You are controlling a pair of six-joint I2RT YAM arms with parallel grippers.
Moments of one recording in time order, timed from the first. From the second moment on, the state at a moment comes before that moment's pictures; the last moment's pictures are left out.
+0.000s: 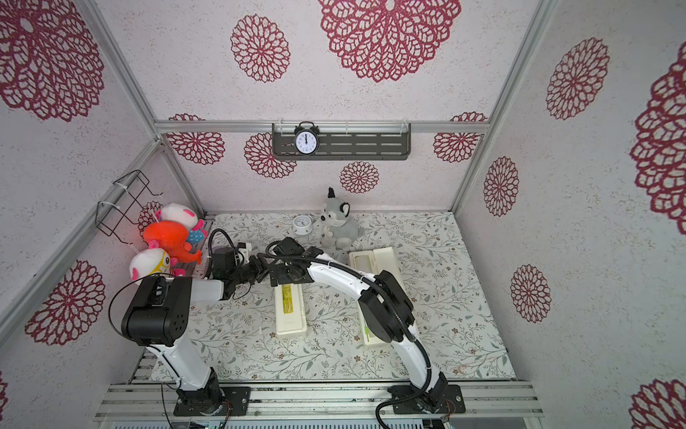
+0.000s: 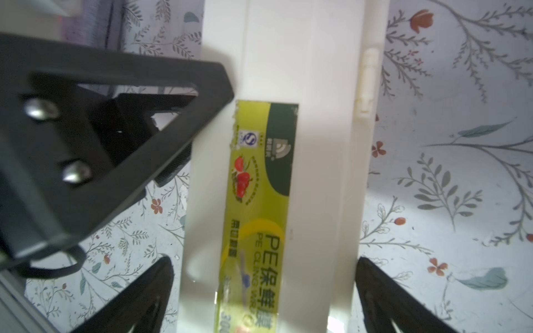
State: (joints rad) left arm -0.02 1.82 0.76 0.49 0.67 -0.85; right arm 0.93 2.13 1.83 -0.65 -0.02 0.65
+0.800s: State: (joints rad) left arm -0.02 1.77 0.77 0.38 0.64 -0.82; right arm 0.85 1.84 1.20 -0.18 -0.37 0.64
